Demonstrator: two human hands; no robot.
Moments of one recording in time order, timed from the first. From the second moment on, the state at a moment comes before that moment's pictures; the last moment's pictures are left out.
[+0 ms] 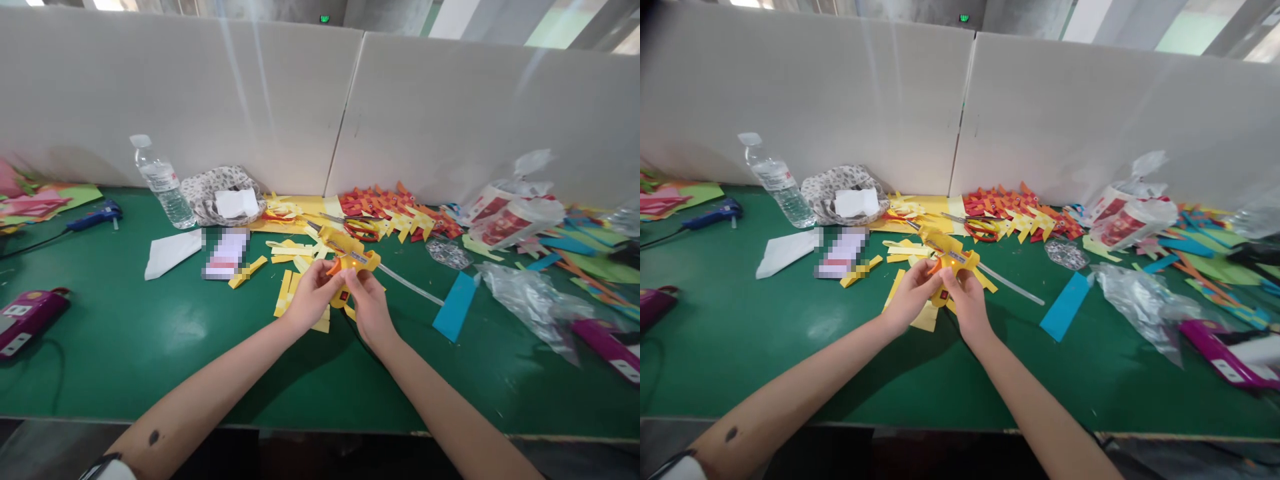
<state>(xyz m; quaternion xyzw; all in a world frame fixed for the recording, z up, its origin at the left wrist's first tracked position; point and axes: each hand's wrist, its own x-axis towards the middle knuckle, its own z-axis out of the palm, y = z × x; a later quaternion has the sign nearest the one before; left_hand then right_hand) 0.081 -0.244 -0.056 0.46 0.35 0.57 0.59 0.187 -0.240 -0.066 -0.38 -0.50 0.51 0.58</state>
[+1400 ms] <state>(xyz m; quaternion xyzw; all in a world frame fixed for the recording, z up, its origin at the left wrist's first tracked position) -0.027 -0.247 -0.089 0.85 0.45 0.28 0.01 0.221 -0.212 -0.061 -0.68 -0.64 0.17 0.32</state>
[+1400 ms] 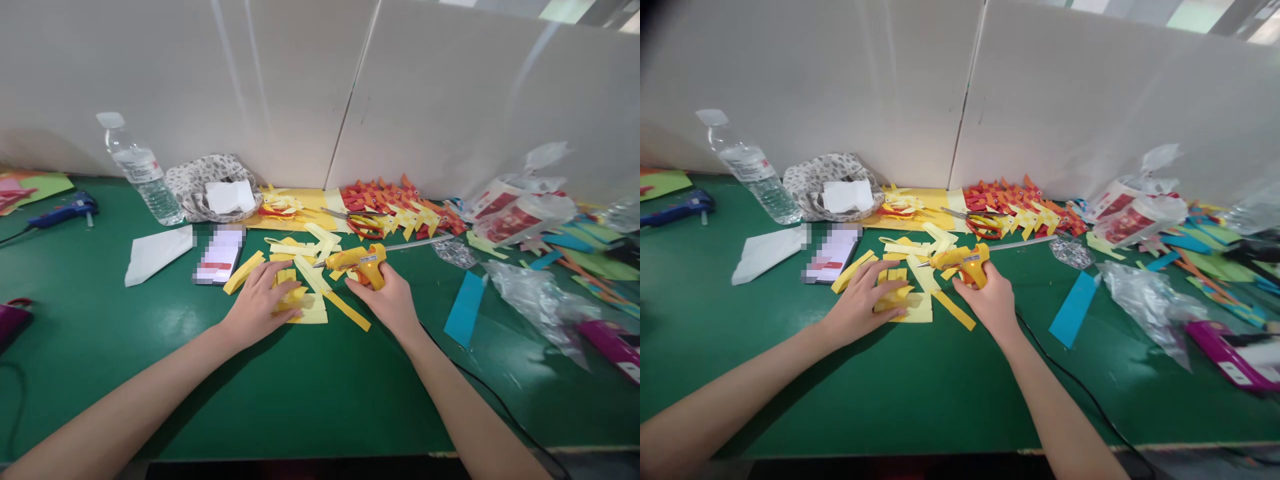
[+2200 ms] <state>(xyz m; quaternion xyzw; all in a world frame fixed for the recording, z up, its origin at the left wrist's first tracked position) -0.040 -0.242 -0.090 0.88 0.34 0.29 0.15 0.214 -0.216 -0.068 -0.64 -0.74 0.08 0.21</state>
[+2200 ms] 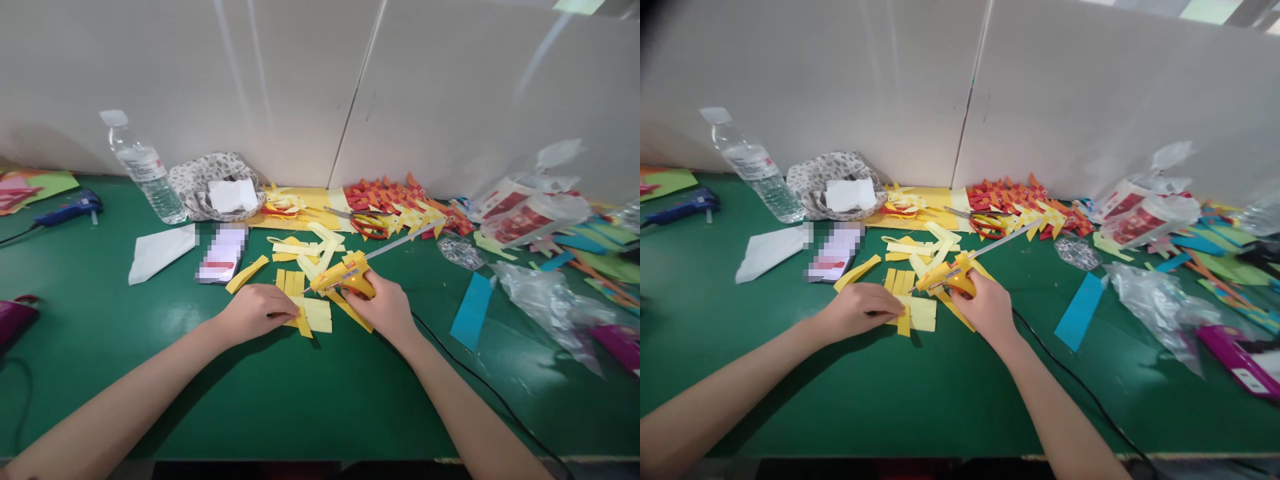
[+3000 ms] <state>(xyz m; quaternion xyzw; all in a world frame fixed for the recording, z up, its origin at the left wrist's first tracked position) -0.040 -0.242 -0.091 0.88 0.35 0.29 0.15 0.213 -0.217 -0.077 -0.60 -0.77 -0.01 0.20</state>
